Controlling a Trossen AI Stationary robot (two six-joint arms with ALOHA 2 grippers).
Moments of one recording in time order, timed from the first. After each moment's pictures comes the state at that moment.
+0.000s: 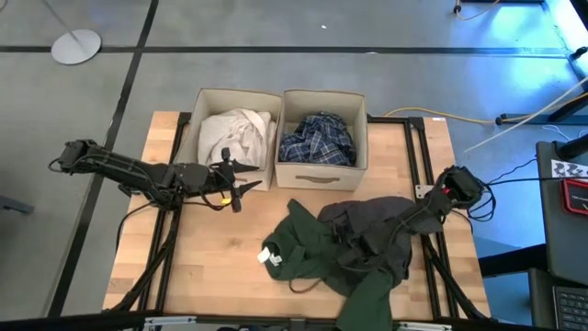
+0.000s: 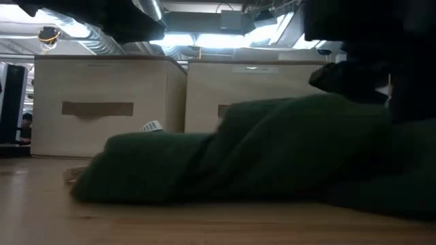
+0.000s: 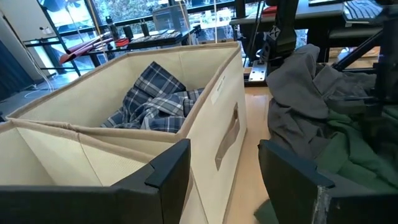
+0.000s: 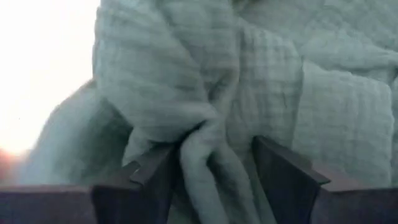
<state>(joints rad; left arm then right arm) -0.17 0.90 0.51 0.17 -0.51 0.08 0.54 1.82 1.18 -0.58 0.11 0.40</state>
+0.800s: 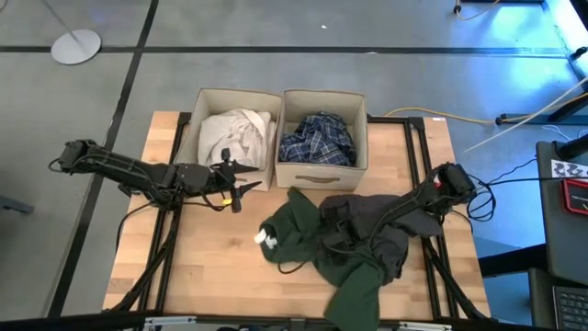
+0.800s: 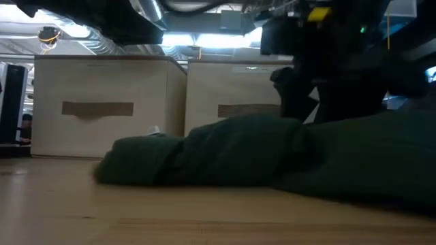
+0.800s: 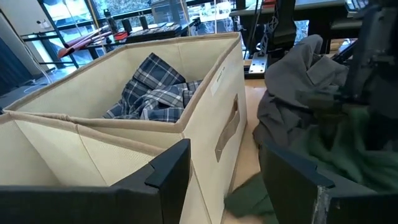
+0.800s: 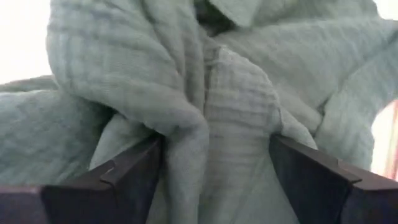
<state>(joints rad) -0.17 0.90 0.51 0.14 -0.51 0.07 0.40 1.86 1.21 -0.59 0.27 0.14</state>
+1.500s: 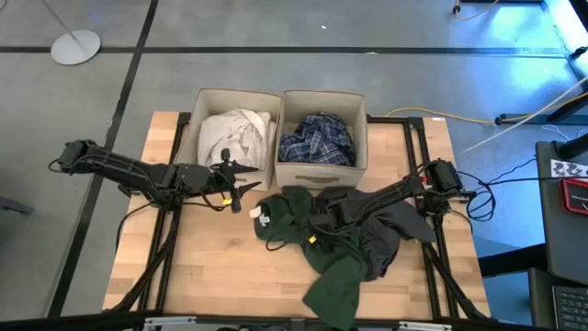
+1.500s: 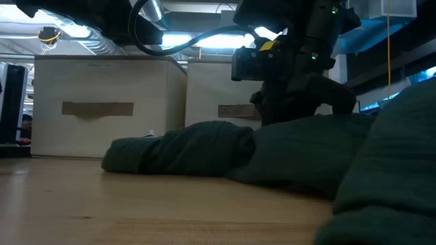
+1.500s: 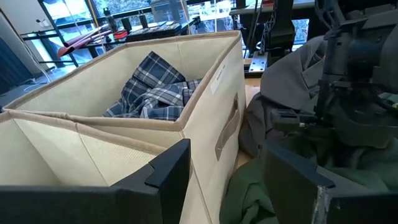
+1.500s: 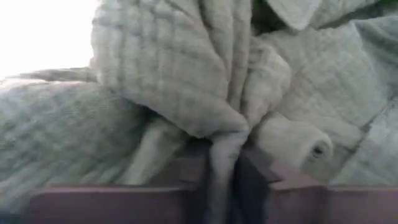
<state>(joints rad) -0.17 0.90 0.51 0.14 -0.51 0.06 0.25 1.98 1.22 -0.50 0.15 0.09</state>
